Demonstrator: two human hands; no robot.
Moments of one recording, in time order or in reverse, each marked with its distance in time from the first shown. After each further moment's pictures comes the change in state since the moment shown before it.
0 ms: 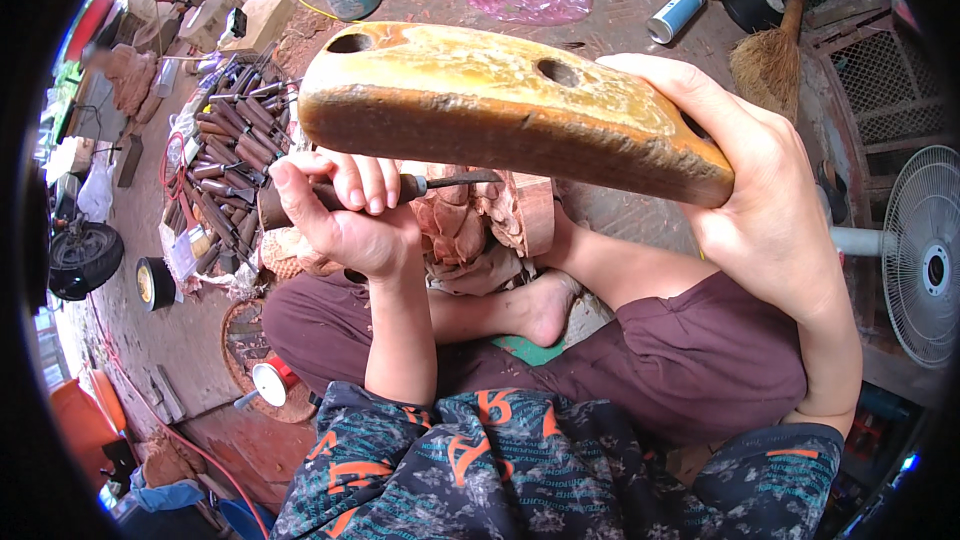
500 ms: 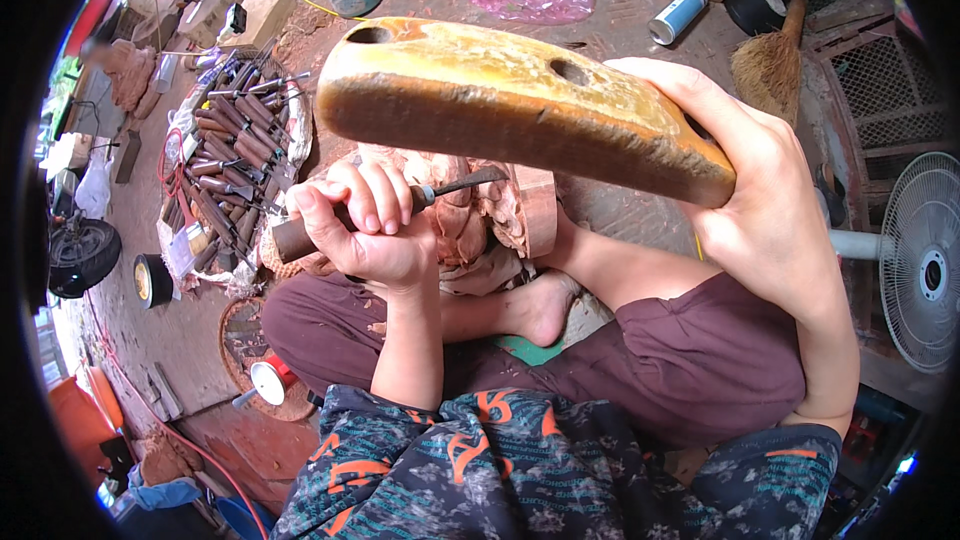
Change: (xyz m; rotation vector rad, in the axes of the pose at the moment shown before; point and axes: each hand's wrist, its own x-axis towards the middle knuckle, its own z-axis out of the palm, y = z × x) left_hand -0.013 -0.006 -0.006 0.013 -0.001 0.123; right_hand 0.005 0.001 0.000 -0.005 -0.024 0.015
